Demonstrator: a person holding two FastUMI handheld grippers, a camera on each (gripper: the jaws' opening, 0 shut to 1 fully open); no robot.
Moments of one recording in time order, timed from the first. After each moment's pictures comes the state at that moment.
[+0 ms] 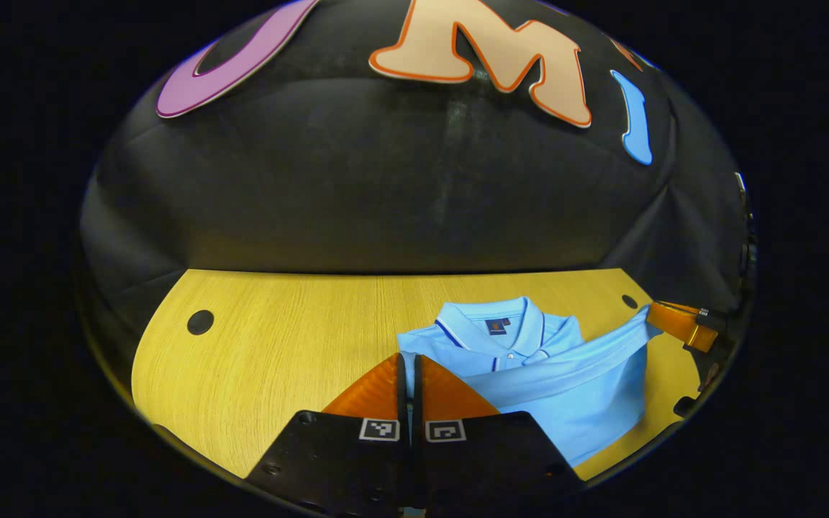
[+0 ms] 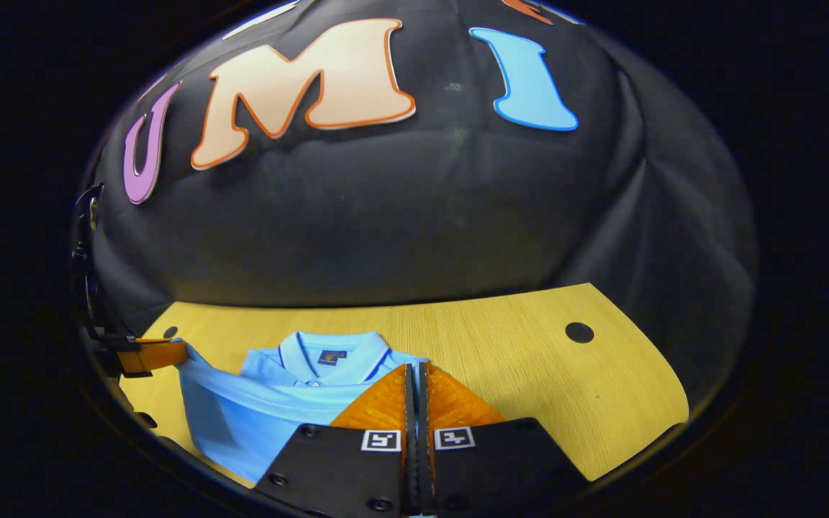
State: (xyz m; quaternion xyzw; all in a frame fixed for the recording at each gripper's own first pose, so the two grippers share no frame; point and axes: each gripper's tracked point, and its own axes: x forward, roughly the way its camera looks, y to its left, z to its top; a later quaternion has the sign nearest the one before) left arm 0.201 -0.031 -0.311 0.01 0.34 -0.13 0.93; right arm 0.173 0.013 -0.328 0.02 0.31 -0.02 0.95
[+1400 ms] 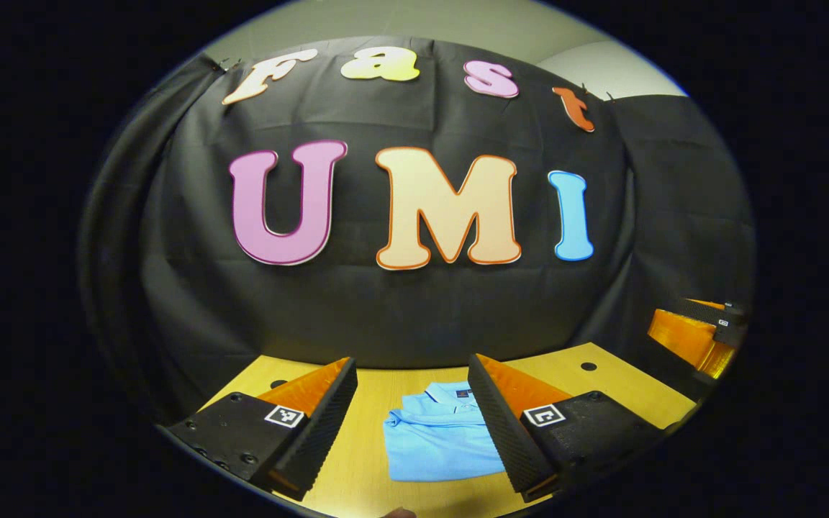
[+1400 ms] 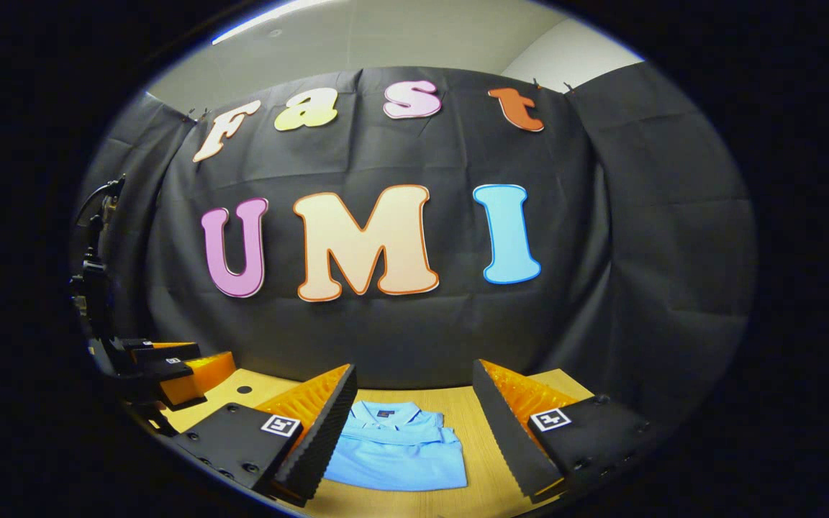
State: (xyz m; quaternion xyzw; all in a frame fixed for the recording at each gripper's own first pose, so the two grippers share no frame) left arm 0.021 -0.039 -0.062 0.03 0.08 -0.08 0.99; right arm -0.005 0.021 -0.060 0.06 0.07 0.03 1.00
